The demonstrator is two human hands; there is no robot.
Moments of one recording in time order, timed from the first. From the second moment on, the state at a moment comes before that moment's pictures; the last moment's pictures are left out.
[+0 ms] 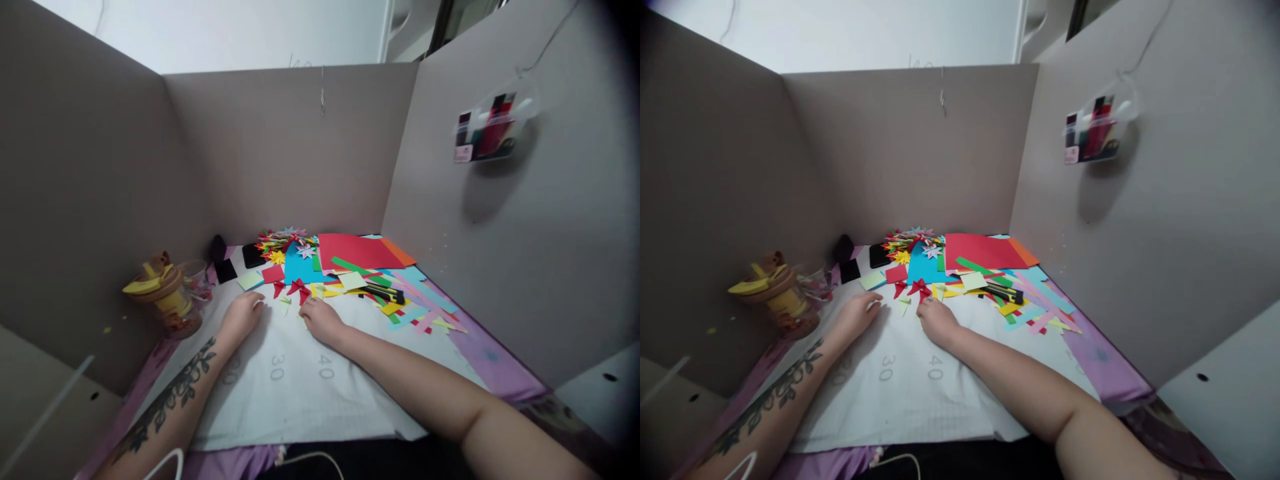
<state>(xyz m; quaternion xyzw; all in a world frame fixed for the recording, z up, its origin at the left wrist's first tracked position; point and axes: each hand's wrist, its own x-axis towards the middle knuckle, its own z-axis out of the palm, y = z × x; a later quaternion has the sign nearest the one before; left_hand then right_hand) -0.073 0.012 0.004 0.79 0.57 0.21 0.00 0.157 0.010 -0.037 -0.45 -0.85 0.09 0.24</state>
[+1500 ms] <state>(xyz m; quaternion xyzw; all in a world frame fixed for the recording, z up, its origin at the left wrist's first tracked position) -0.098 0.106 0.017 0.77 0.63 -0.05 0.01 0.170 -0.001 -0.028 -0.45 -0.83 0.17 0.28</state>
